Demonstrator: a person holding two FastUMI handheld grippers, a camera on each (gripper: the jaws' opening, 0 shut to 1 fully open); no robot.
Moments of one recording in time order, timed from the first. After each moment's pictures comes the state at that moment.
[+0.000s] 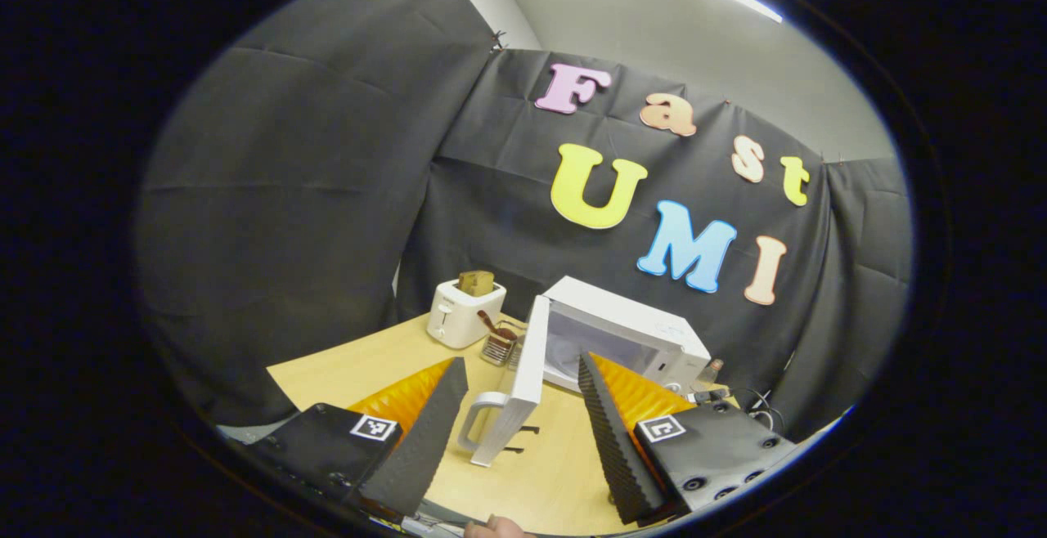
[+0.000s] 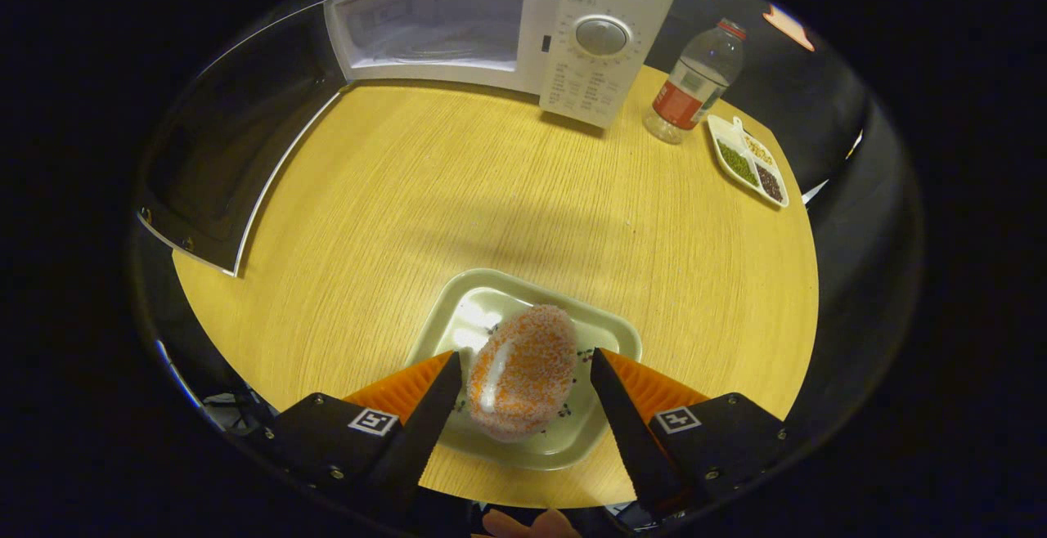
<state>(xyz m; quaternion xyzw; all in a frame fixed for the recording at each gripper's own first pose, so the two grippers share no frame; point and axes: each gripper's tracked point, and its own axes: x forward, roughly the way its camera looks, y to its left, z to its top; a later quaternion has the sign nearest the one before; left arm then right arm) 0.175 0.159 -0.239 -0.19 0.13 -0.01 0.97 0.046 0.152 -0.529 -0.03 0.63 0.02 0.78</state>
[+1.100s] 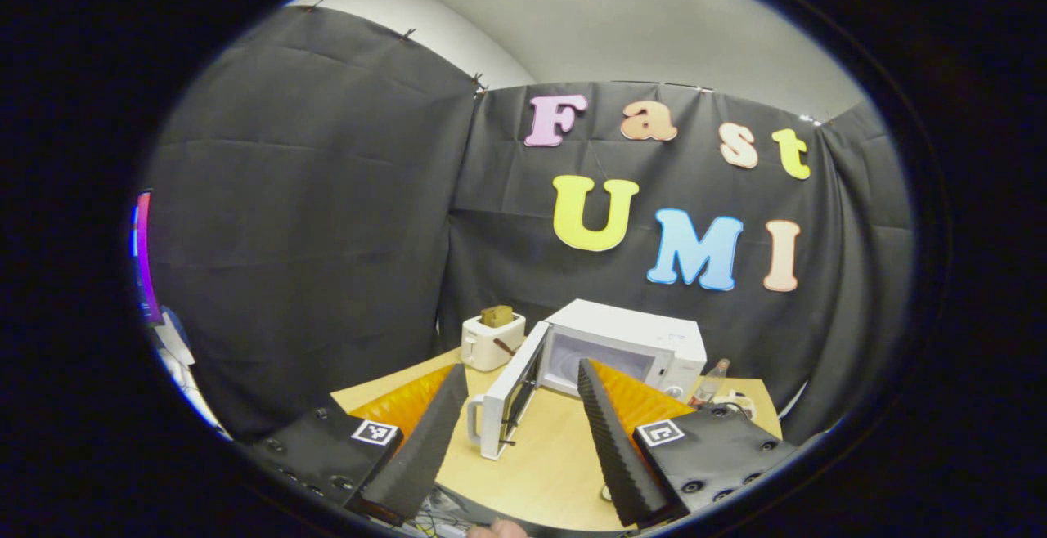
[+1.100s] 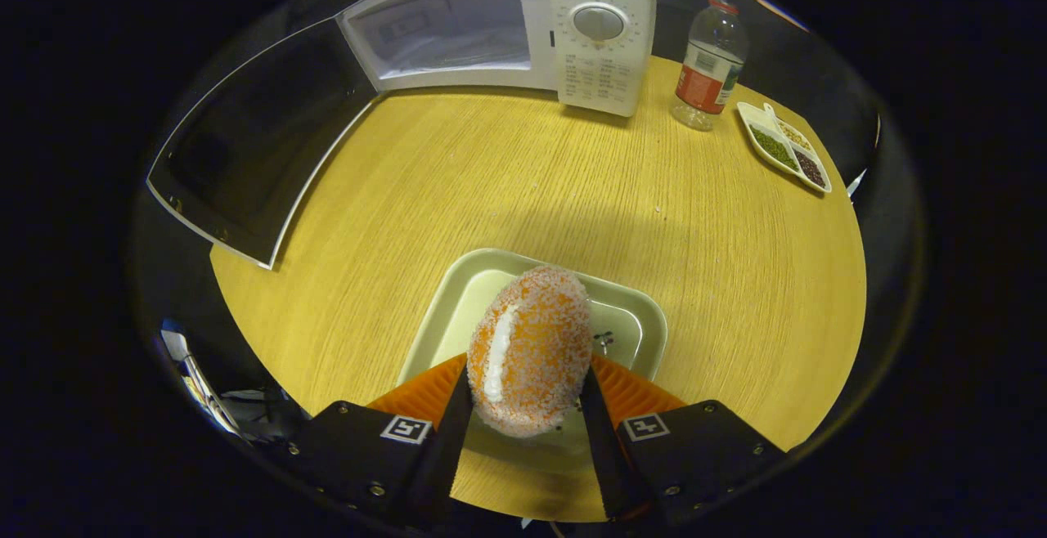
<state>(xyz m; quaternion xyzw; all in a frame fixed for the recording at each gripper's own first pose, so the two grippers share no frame) 0.095 0.067 -0.151 -0.09 0.11 0.07 0.99 0.046 0.157 -0.532 0.05 0.59 0.10 0.80</state>
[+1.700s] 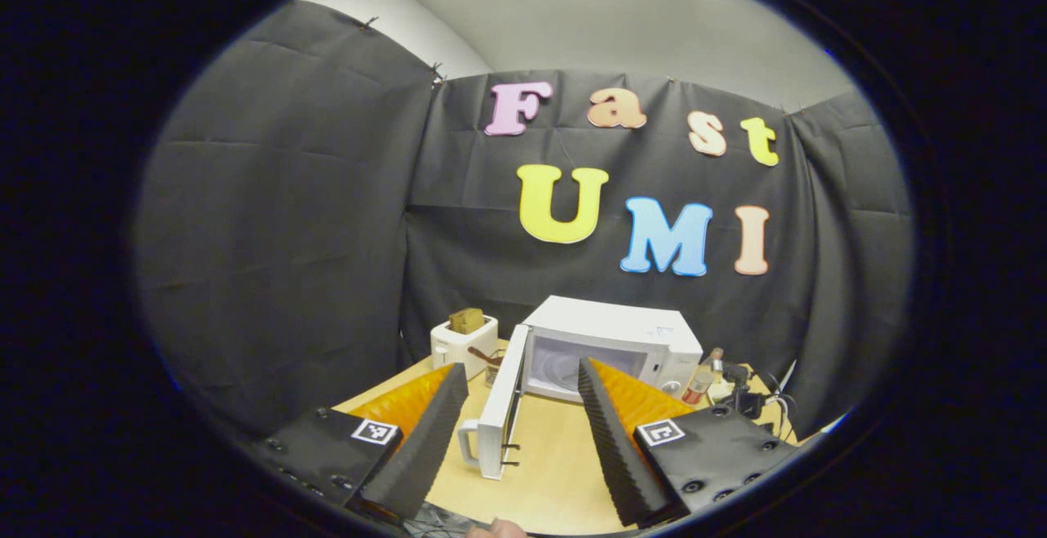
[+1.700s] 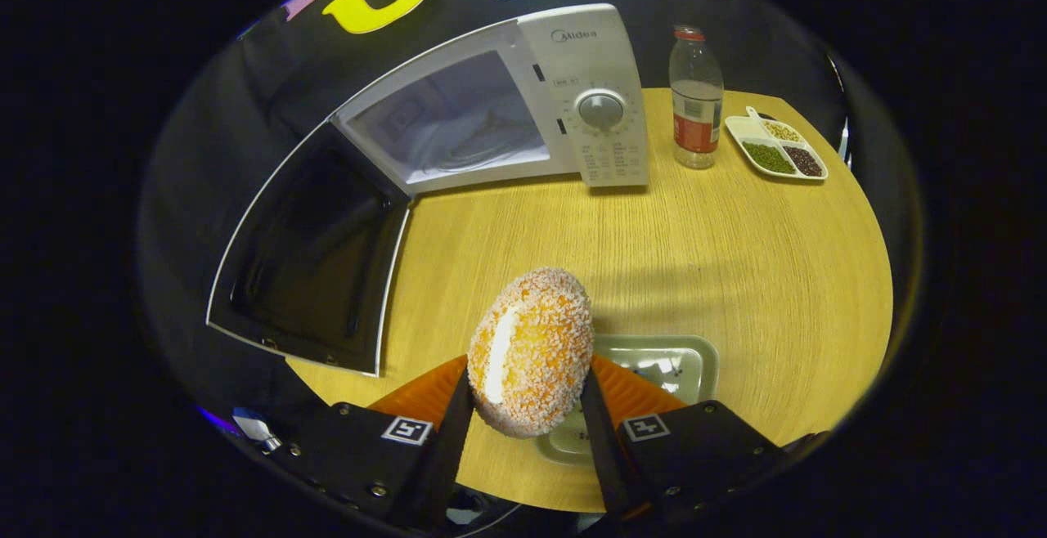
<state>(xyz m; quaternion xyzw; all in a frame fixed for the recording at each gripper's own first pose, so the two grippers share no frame) 0.180 0.114 -0.179 -0.05 0.10 -0.04 0.99 0.111 0.215 -0.451 0.19 0.51 0.06 0.84</state>
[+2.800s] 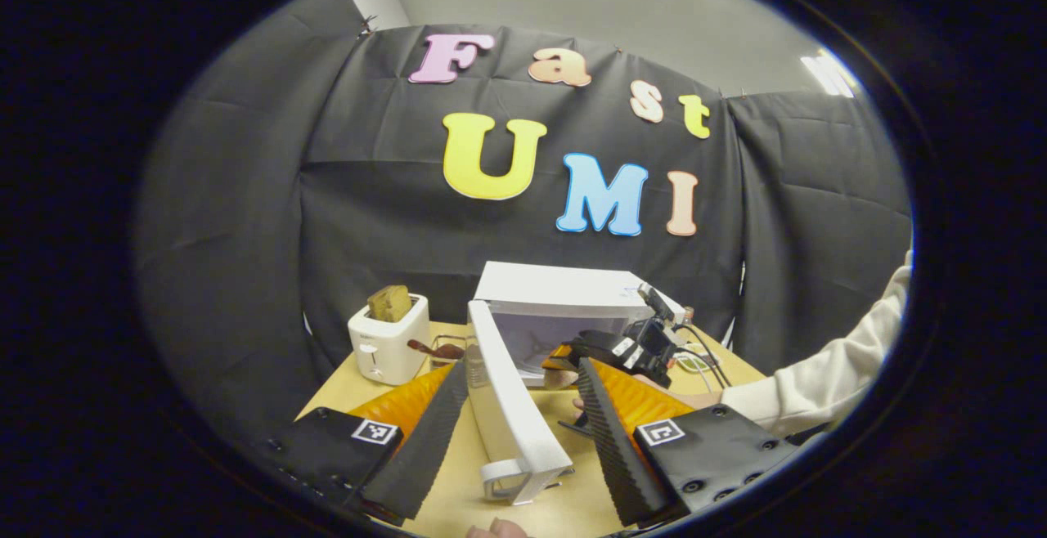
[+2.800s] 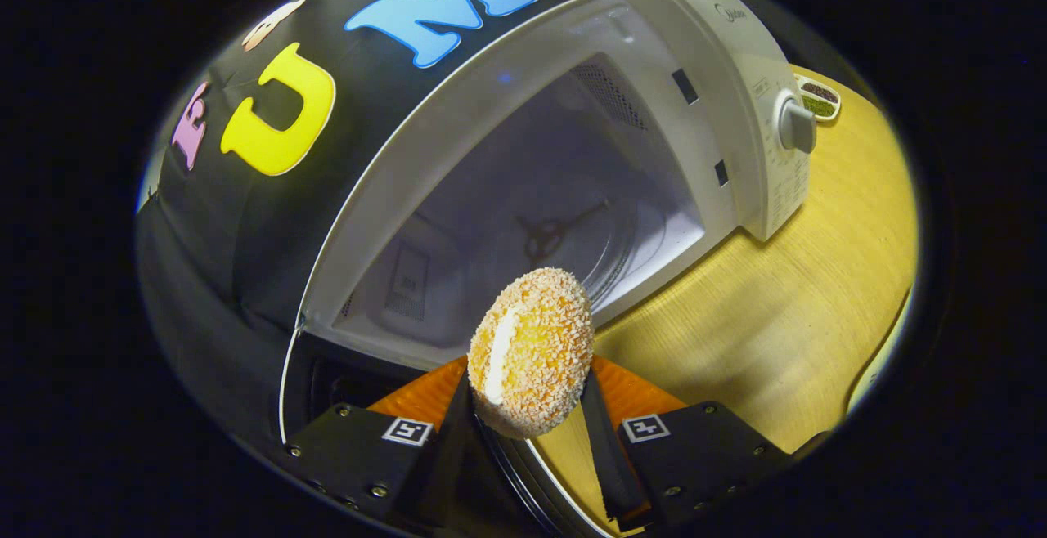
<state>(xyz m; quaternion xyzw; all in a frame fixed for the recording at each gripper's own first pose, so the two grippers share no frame) 0.299 0.151 -0.272 -0.09 0.15 -0.23 0.96 0.358 0.345 -0.463 0.44 0.34 -0.10 0.83</state>
